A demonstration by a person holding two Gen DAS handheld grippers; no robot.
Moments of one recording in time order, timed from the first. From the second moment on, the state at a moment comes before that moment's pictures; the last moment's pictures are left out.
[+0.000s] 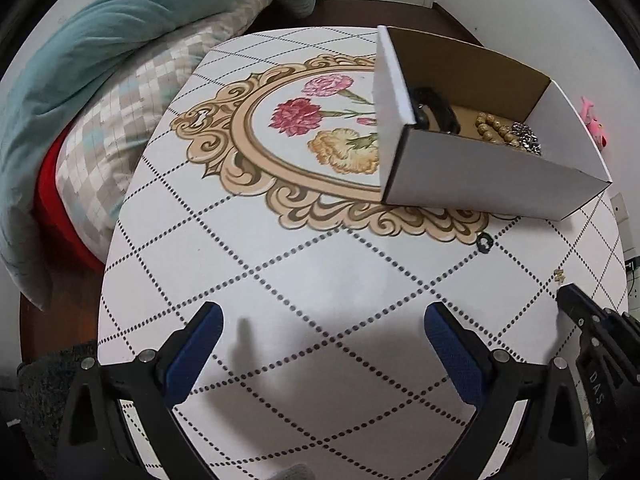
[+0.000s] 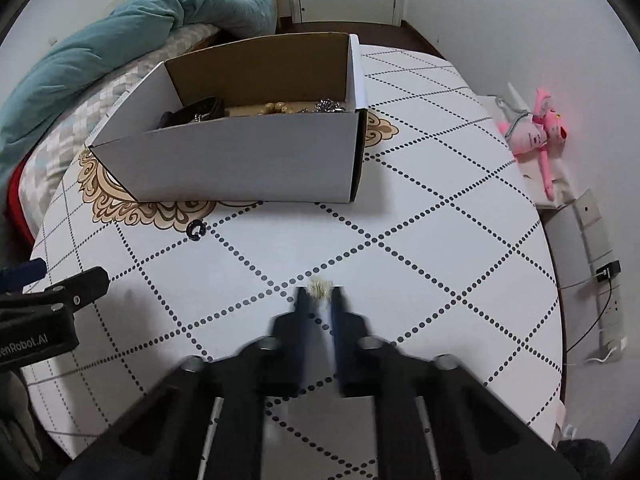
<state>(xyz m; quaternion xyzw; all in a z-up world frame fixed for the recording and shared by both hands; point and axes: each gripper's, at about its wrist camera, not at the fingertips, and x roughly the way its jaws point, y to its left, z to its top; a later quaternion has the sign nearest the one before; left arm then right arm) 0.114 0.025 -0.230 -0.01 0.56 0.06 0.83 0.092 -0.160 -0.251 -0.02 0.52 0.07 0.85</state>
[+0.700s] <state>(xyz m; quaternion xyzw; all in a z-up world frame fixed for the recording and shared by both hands) 0.153 -0.051 -0.238 0.03 0.53 -0.03 0.84 0.112 -0.225 -0.230 0.07 0.51 0.01 0.86</state>
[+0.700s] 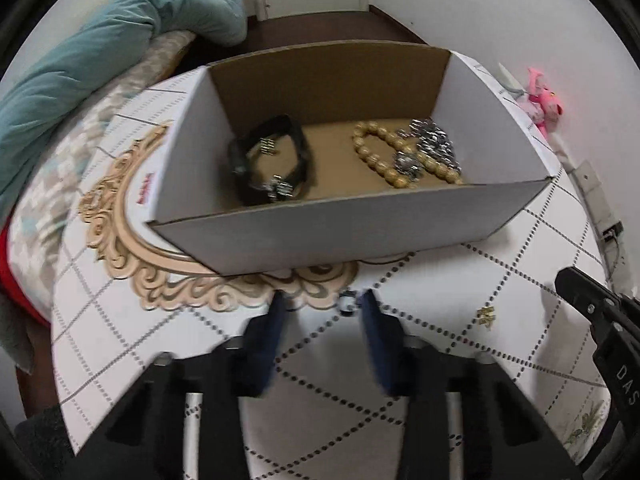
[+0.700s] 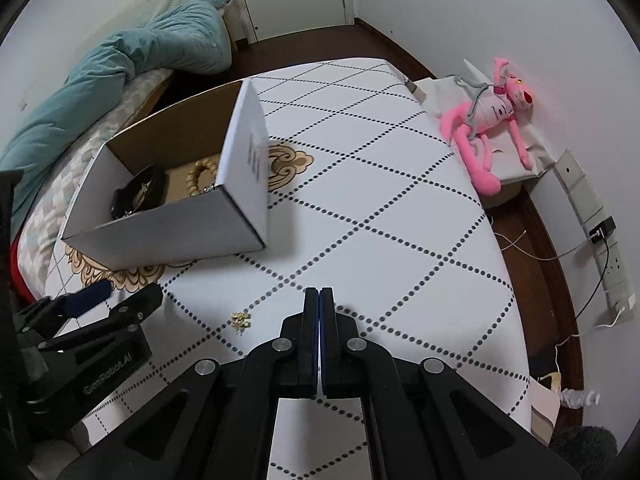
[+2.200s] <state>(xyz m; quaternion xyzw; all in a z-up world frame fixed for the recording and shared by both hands) 0.131 -0.004 -0.151 -0.08 0.51 -0.07 0.85 0.108 -0.191 -0.175 0.14 0.47 0.14 0.86</state>
